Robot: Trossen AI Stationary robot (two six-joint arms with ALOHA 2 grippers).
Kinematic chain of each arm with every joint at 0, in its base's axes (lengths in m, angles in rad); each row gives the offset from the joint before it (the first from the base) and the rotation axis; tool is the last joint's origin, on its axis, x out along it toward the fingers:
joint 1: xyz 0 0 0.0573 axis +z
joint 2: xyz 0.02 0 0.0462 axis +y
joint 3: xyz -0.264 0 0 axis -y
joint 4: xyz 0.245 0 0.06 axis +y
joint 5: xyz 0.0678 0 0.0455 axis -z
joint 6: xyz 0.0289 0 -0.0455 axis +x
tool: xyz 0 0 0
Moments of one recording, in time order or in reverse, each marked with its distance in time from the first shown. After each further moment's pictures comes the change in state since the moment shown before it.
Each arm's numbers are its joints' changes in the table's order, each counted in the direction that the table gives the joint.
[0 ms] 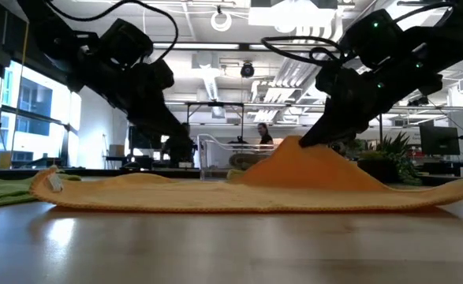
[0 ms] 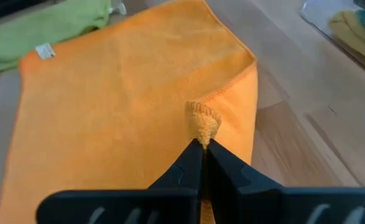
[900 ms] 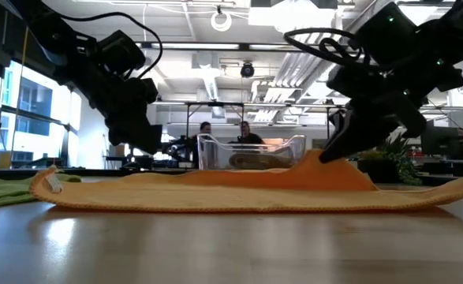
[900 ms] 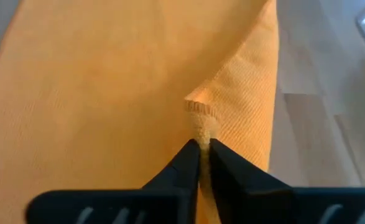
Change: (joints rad) left arm 0.169 -0.141 0.000 0.368 -0.022 -0.078; right arm 0.134 0.000 0.000 0.126 0.071 -0.306
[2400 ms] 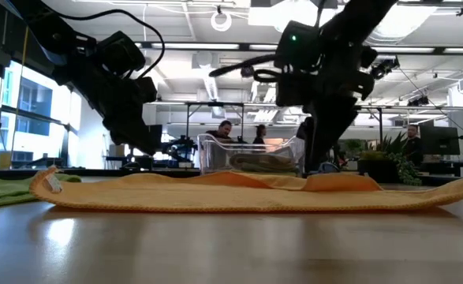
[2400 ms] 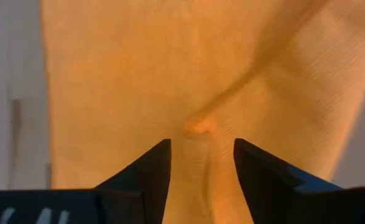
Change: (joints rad) left arm -0.009 0.001 0.000 0.025 0.035 0.108; right arm -0.162 0.299 0.549 0.730 -0.424 0.068
